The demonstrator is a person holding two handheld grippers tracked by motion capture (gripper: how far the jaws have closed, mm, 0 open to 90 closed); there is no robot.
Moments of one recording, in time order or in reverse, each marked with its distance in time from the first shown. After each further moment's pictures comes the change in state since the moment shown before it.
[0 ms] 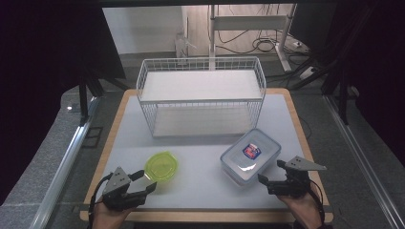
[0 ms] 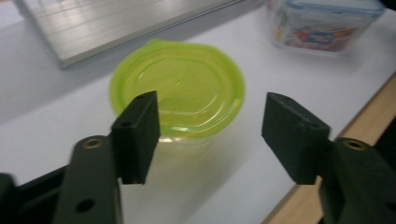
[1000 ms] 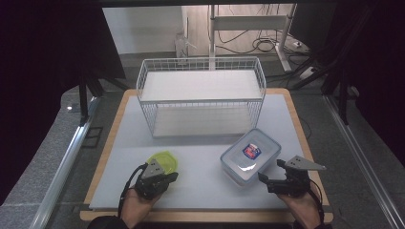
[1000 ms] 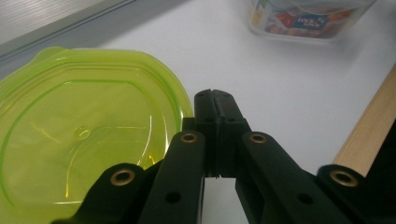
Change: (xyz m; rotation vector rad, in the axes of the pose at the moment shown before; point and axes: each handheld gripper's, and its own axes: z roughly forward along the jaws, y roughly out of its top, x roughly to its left) left arm -0.019 0.024 0.071 0.136 -0.081 0.018; right arm -0.001 0.000 0.002 0.003 -0.021 -0.002
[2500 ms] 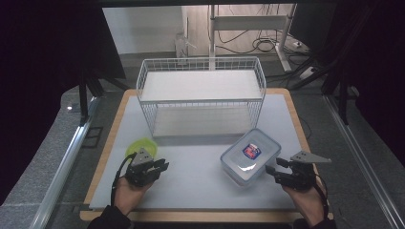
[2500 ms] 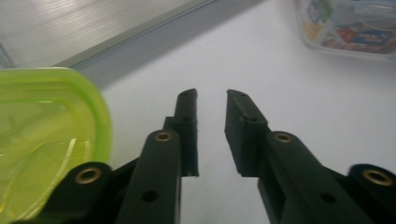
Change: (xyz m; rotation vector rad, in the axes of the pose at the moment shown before) left arm 0.041 0.003 -0.004 -0.026 0.070 -0.022; right arm -0.022 0.009 -0.004 0.041 -0.004 0.033
